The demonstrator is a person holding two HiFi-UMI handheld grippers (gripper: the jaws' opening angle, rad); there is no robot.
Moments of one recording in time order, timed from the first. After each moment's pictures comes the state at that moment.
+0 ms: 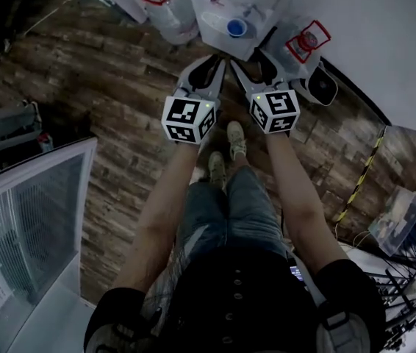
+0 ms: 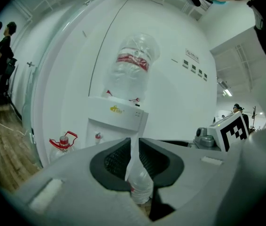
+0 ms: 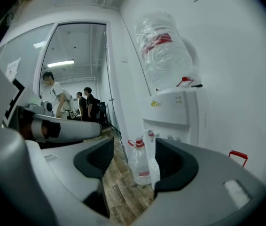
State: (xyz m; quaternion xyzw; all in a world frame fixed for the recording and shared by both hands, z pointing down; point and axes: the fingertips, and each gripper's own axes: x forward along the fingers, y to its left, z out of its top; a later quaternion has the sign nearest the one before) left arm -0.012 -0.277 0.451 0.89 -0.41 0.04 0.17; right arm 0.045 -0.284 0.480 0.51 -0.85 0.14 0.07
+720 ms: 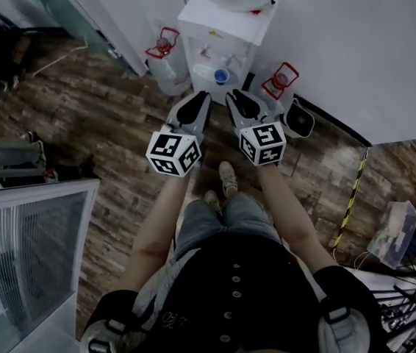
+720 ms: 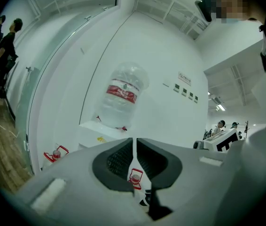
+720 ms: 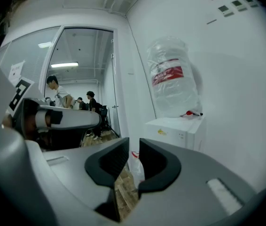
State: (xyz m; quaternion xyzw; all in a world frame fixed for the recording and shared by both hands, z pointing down) left arm -0.023 -0.235 0.312 0.90 -0.39 -0.04 0.17; right arm 0.041 -0.238 0.357 0.51 -0.85 0.11 0.06
